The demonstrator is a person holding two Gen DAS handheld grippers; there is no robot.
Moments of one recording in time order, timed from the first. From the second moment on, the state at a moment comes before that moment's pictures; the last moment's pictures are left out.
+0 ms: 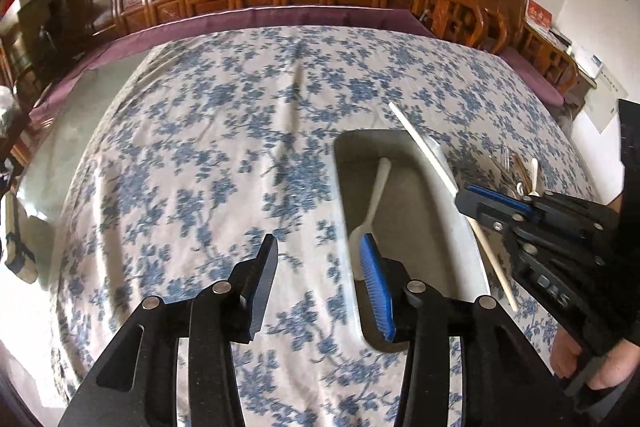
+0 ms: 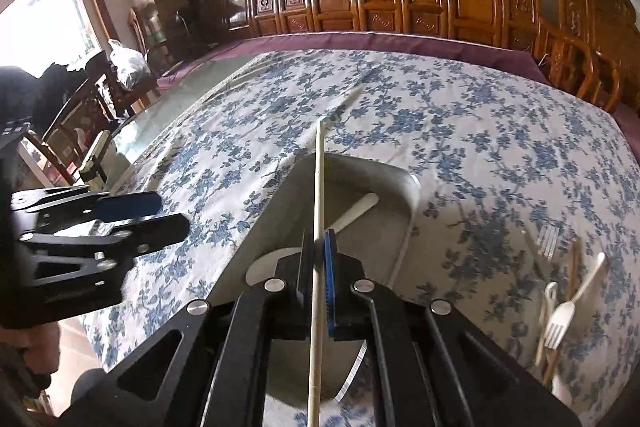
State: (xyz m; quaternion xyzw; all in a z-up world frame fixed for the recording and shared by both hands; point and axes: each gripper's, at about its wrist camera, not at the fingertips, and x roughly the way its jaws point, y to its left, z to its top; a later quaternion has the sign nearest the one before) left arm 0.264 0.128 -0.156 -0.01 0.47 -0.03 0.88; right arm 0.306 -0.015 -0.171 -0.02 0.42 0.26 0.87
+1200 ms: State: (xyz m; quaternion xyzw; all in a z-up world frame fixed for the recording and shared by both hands) left arm 0.233 0.044 -0.128 0.01 0.41 -0.08 0.91; right arm 0.254 -0.165 -0.143 -0.05 0.38 0.20 0.90
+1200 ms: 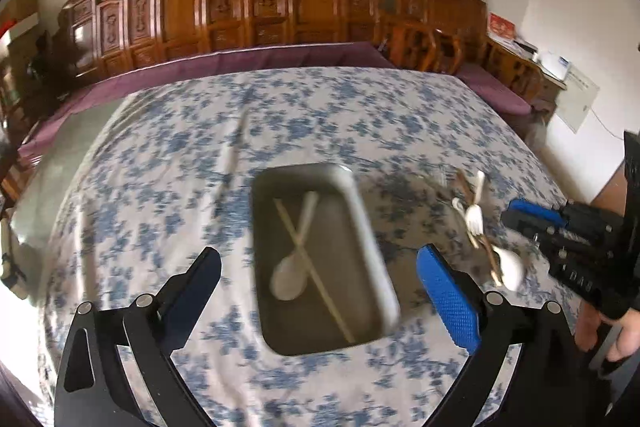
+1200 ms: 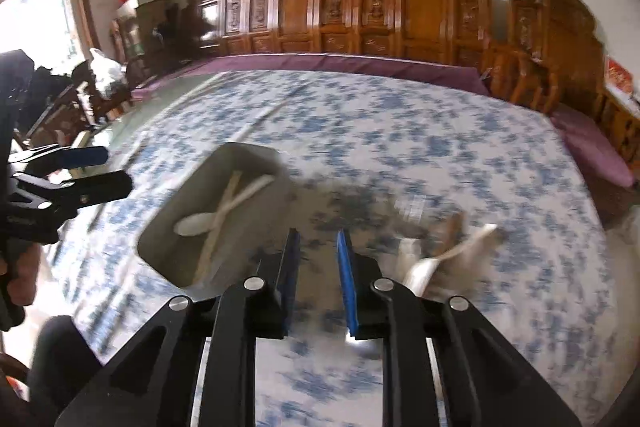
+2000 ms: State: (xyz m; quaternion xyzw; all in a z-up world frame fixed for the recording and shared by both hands) left arm 0.253 -0.074 -0.200 0.01 0.46 -0.16 0.87; right arm 0.290 -0.246 -0.216 0.00 0.43 0.18 0.89
